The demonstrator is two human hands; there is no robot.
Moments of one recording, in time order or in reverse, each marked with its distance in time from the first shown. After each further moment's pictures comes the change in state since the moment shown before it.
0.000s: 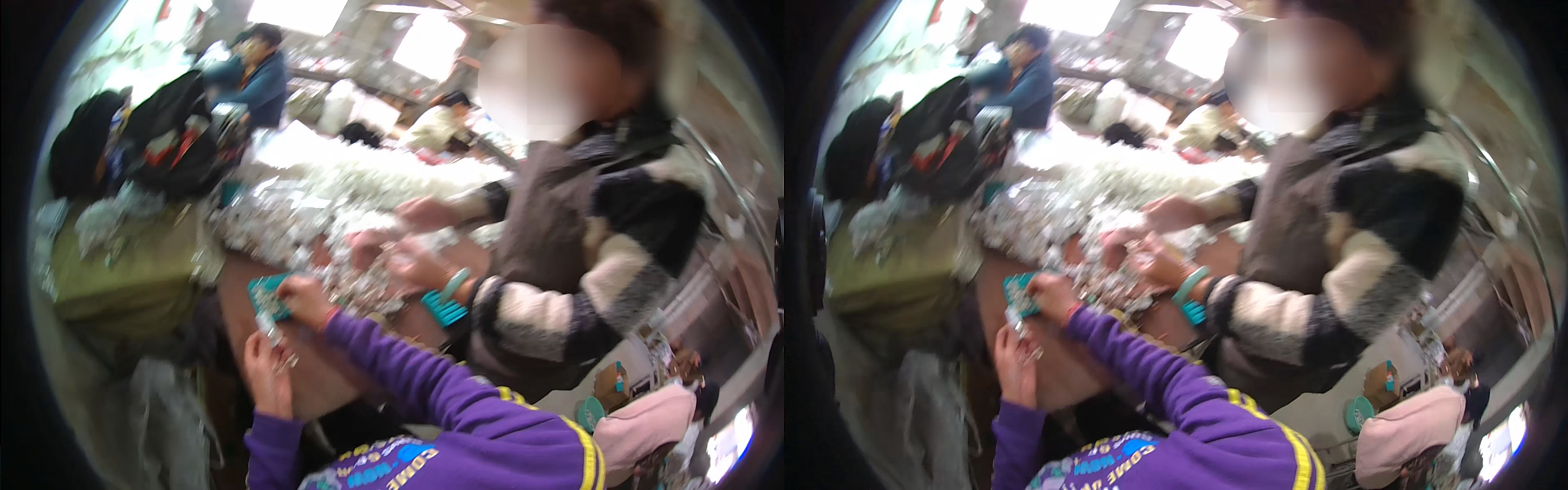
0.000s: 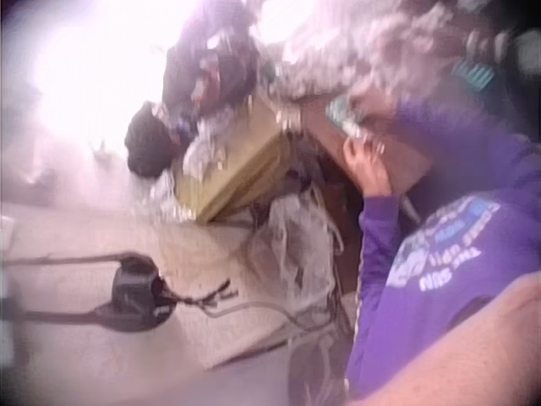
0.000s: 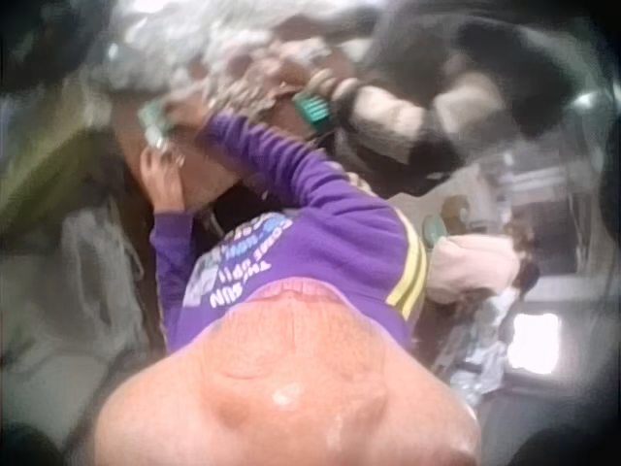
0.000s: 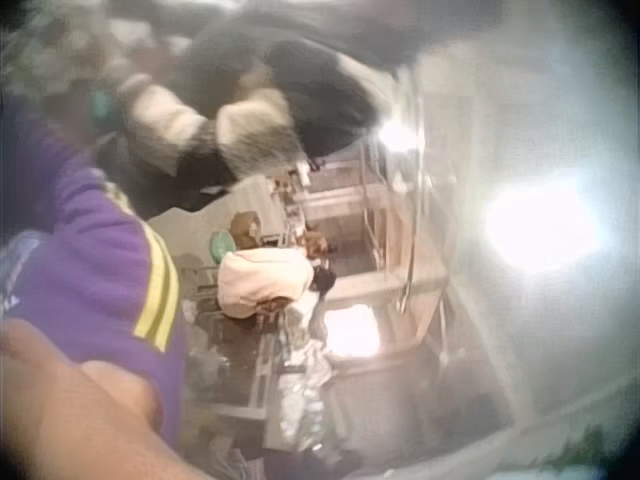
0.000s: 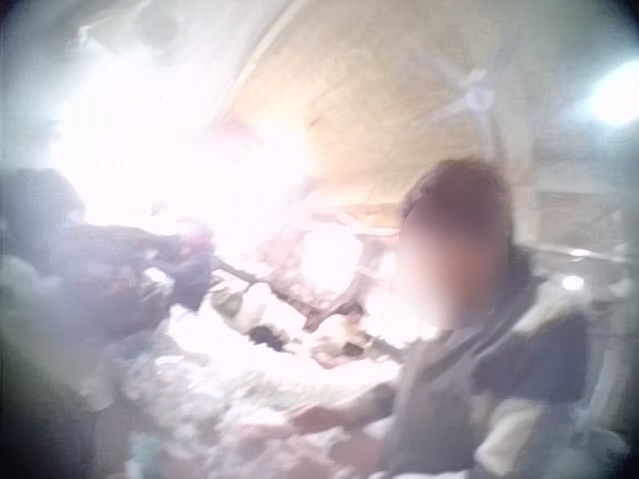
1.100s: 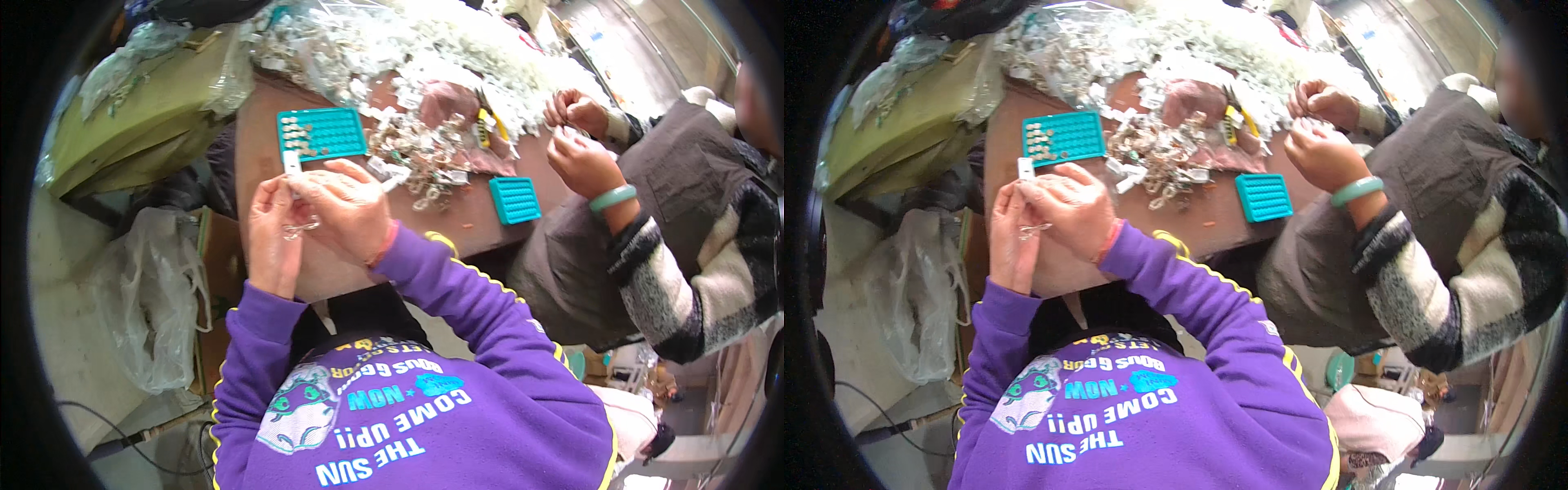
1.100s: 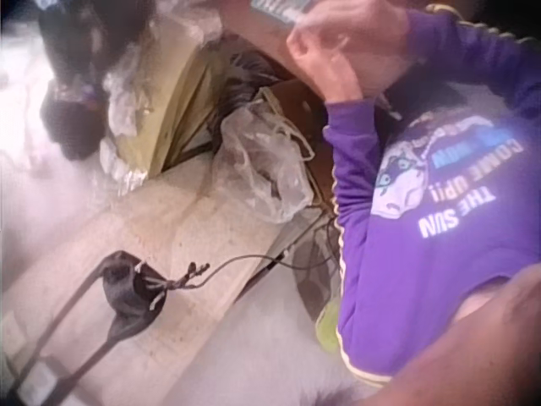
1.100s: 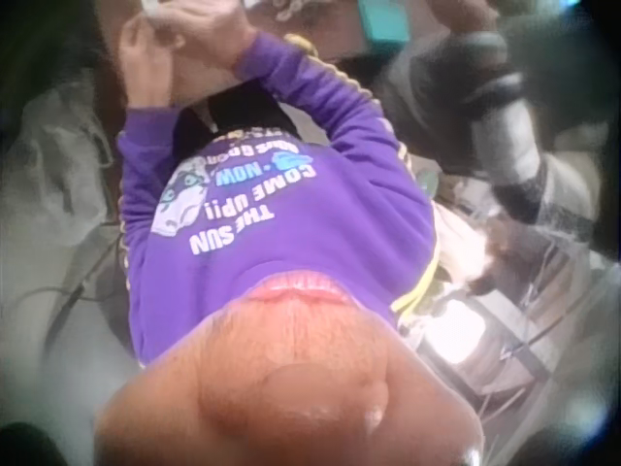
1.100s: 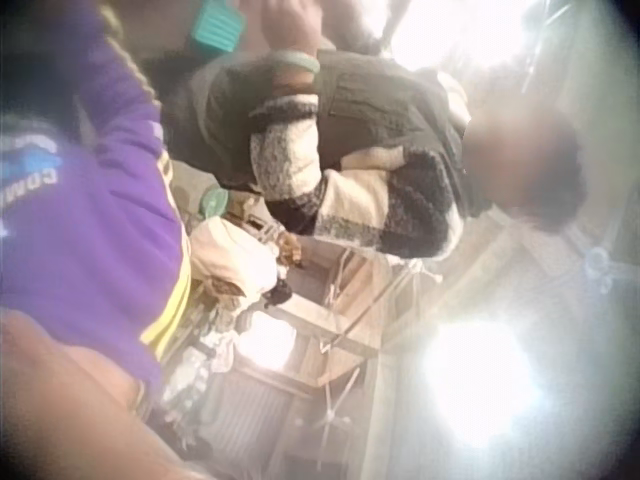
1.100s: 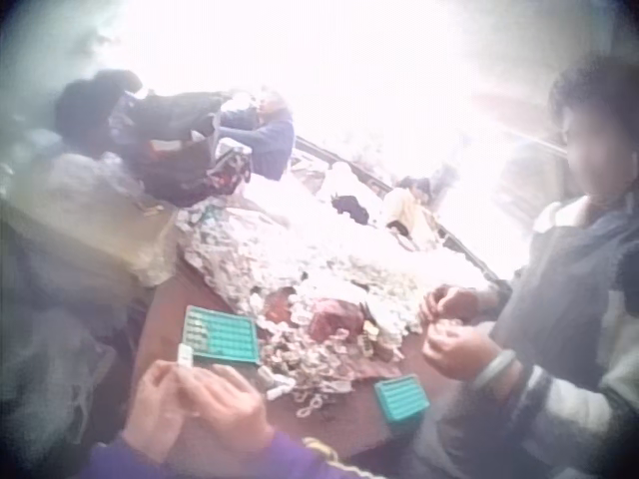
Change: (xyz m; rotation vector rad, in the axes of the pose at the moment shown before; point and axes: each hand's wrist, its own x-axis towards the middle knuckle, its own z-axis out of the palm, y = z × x) left_hand 0.013 -0.025 -0.024 0.076 -0.059 0.042; right_hand -0.076 -0.049 -0.026 0.000 0.062 -0.496
